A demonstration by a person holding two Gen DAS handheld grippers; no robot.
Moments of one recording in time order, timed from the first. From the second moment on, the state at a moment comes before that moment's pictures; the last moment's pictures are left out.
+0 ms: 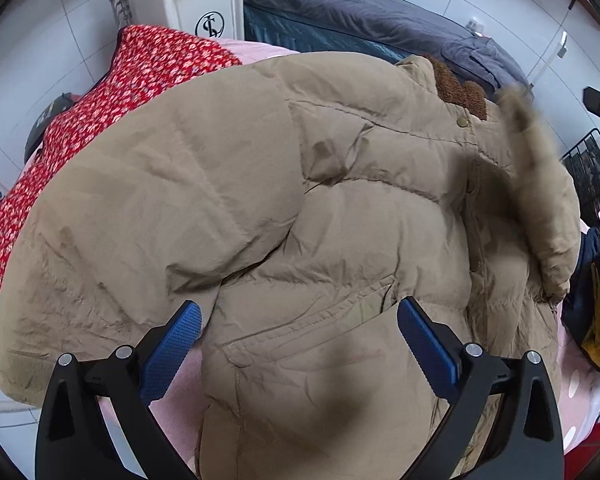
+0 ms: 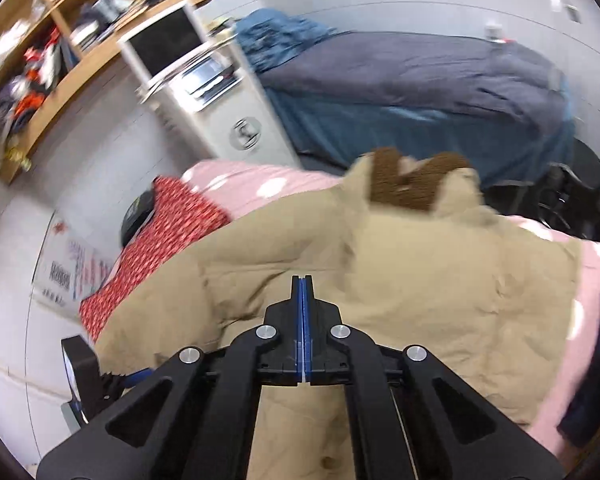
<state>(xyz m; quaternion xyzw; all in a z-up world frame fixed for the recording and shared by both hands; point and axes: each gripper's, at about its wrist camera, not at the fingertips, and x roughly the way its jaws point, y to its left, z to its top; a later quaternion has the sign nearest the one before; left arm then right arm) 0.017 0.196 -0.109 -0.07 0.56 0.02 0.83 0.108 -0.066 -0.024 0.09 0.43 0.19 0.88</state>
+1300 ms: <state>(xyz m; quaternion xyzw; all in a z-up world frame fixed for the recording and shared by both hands) 0.193 0.007 -0.179 -0.06 0.61 -0.20 0.76 0.020 -0.222 -0.216 0.26 0.62 -0.03 0.74</state>
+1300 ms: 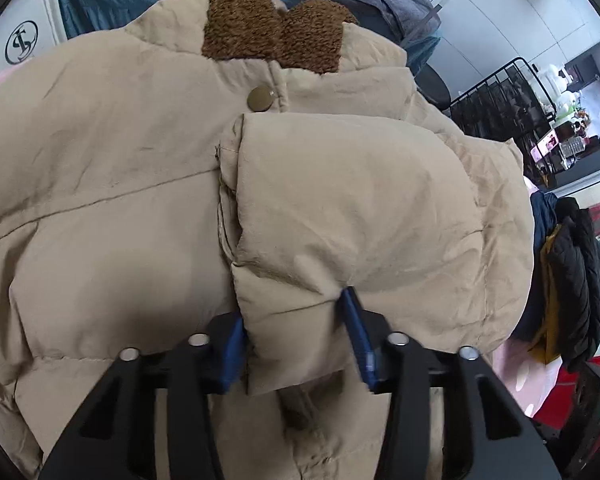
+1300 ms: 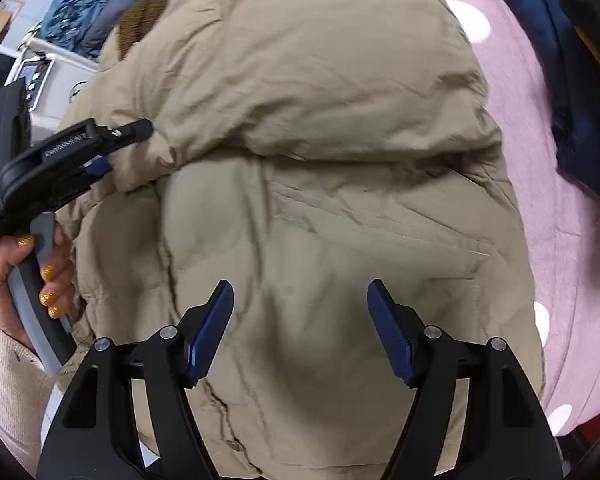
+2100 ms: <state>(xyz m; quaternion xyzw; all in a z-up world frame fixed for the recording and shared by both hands) 0.142 0.085 -0.161 -0.07 0.58 -0.06 0.81 0.108 -0.199 -0.183 0.11 0.58 -0.06 0.81</state>
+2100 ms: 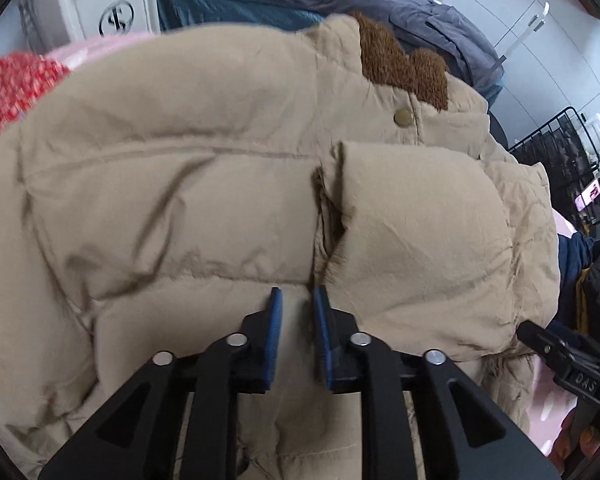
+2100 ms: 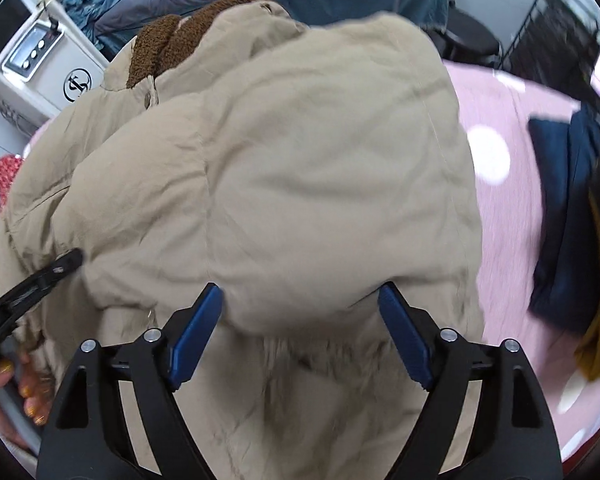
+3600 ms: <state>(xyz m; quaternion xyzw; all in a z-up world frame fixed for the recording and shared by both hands) 0.024 0.138 -0.132 0.01 0.57 -0.03 0.82 0.053 -0.122 -0.183 0.02 0.57 -0.06 0.82</state>
